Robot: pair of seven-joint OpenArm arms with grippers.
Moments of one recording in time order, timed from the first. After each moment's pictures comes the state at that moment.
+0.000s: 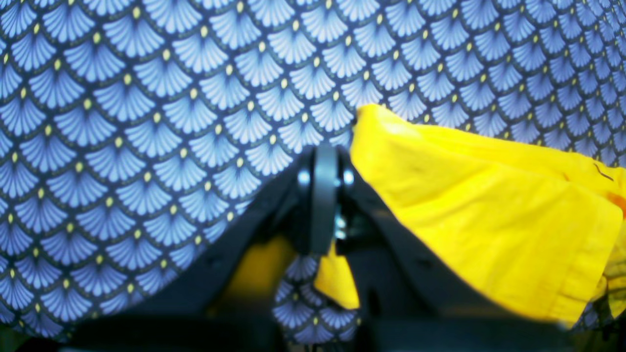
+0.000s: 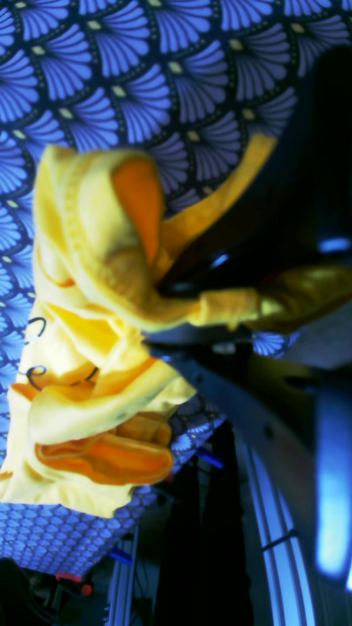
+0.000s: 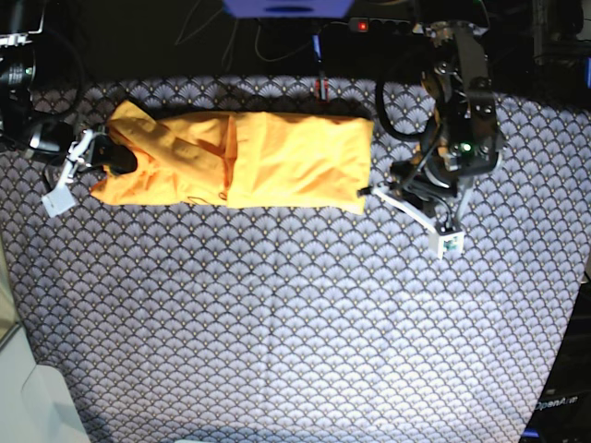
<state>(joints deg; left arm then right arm) 4.8 -0.1 -4.2 112.2 -11.6 5.8 71.5 -13.3 30.4 17.3 86.1 67.7 39.7 -62.7</state>
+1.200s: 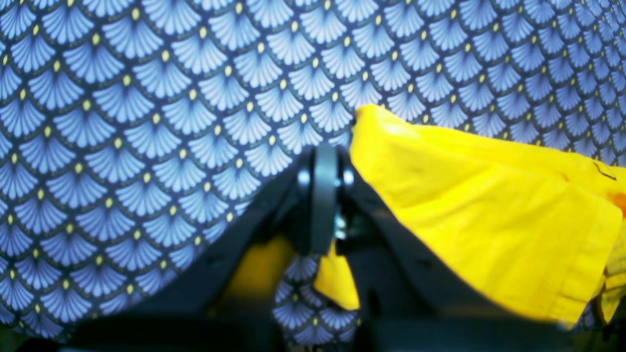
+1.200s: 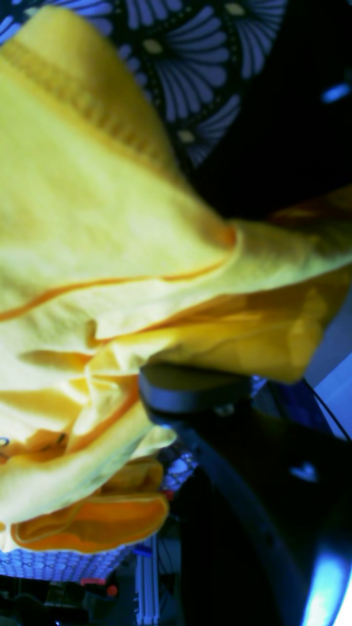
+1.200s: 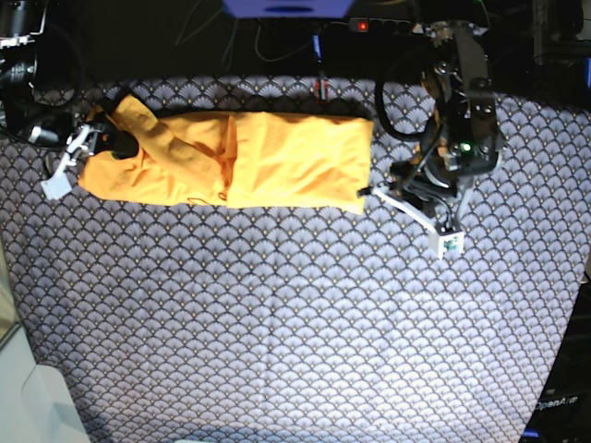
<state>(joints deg) 4.8 -0.1 -4.2 112.2 -11.6 5.8 71.3 -12.4 30.2 17.2 75.5 67.8 39.7 -62.5</state>
